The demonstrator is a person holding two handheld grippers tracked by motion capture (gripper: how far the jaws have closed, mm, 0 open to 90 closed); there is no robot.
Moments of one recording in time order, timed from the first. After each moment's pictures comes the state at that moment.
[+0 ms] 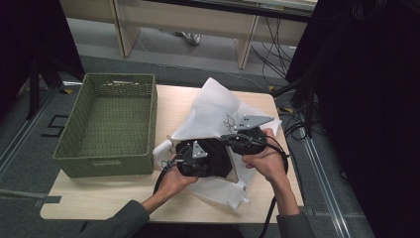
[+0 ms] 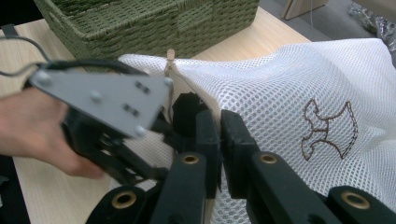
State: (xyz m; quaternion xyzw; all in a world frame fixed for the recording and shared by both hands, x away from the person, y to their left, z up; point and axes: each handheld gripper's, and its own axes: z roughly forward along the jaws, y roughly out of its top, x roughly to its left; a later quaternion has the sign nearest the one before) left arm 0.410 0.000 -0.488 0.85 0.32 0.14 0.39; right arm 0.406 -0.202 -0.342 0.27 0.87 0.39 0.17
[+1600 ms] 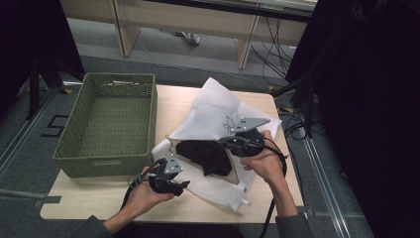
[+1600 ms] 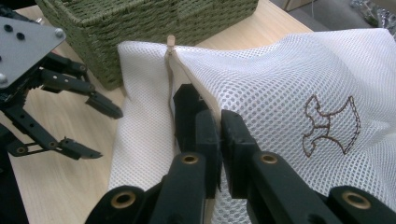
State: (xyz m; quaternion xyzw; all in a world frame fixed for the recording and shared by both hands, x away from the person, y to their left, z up) left arm 0.354 0.060 -0.476 0.87 0.30 0.14 0.37; right arm 0.405 -0.199 -0.348 0.26 0.87 0.38 0.17
